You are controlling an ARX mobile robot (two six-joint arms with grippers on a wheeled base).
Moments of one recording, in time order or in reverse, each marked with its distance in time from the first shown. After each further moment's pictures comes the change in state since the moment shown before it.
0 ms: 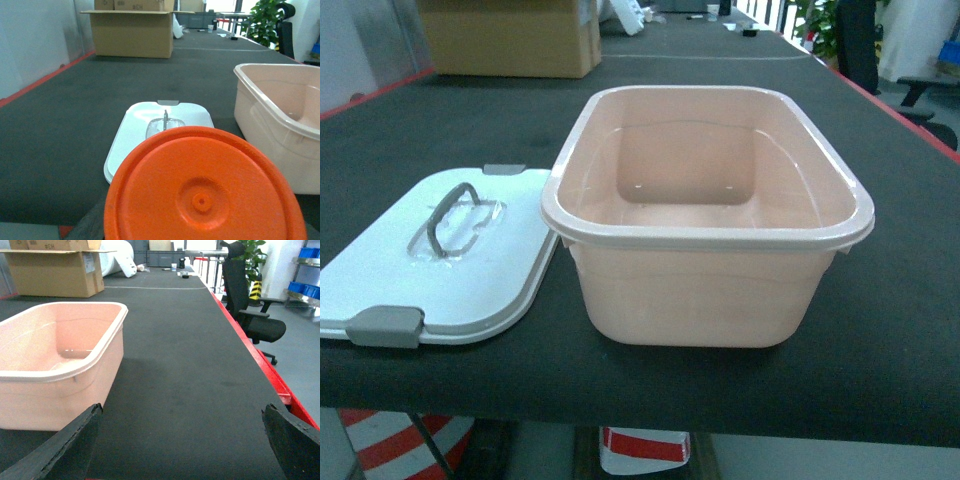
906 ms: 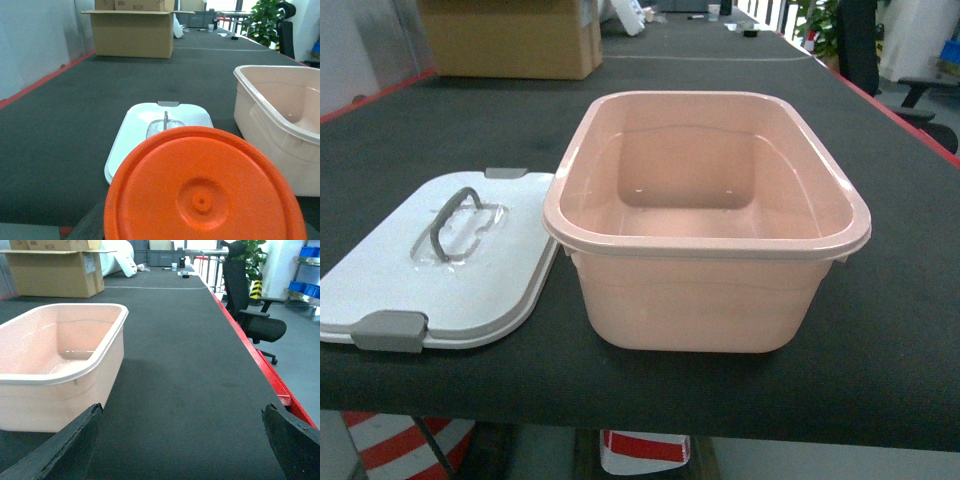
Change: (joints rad) left arm 0.000 0.000 0.000 -0.005 -0.001 0.000; right arm 0.000 0.000 0.000 -0.004 0.000 -0.001
